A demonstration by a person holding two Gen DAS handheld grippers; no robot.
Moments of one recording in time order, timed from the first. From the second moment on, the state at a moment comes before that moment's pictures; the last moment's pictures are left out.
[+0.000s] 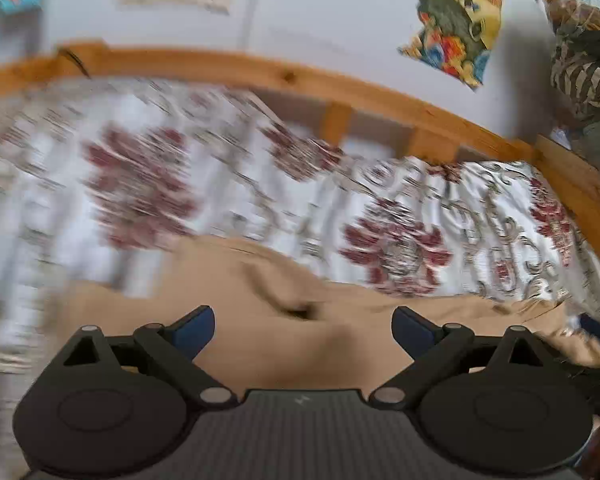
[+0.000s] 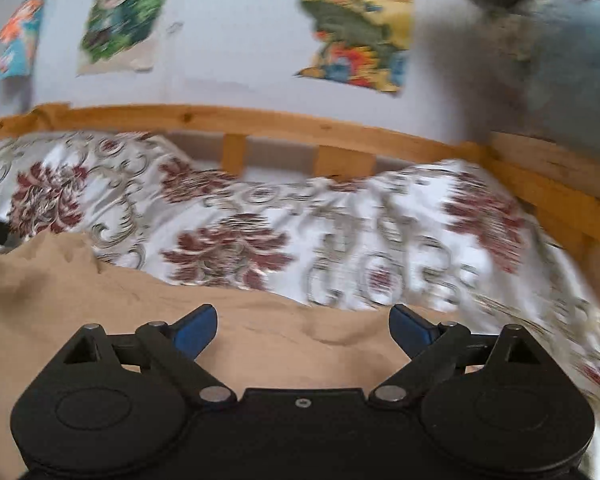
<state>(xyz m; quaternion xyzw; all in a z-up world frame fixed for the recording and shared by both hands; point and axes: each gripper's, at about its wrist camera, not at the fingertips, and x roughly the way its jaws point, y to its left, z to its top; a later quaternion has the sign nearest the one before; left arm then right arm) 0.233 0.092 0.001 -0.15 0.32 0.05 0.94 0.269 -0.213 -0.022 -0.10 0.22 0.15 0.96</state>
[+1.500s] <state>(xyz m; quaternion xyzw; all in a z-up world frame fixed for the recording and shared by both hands) 0.157 0.111 -0.011 -0.07 0.34 0.13 0.93 0.184 -0.305 -0.020 0.05 0.32 0.11 0.94</state>
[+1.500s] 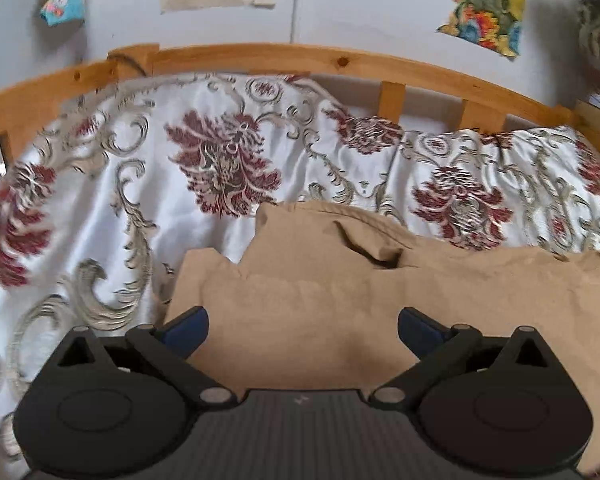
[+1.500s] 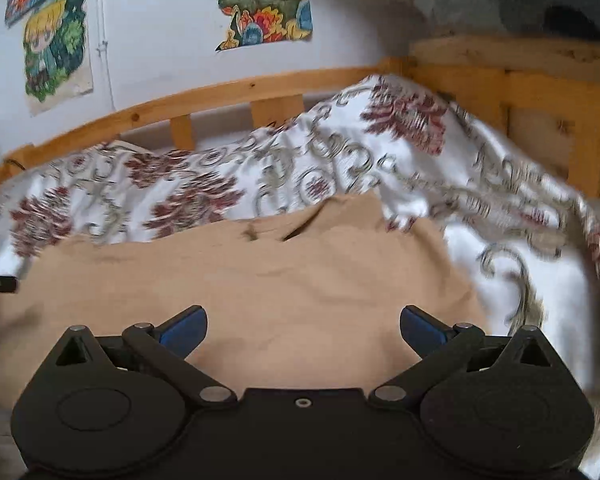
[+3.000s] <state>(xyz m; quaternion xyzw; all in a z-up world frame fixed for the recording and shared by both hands) 0.086 0.162 -0.075 -0.40 0.35 0.18 0.83 0.149 -0.376 -0.028 0.13 0.31 -0.06 0.94</state>
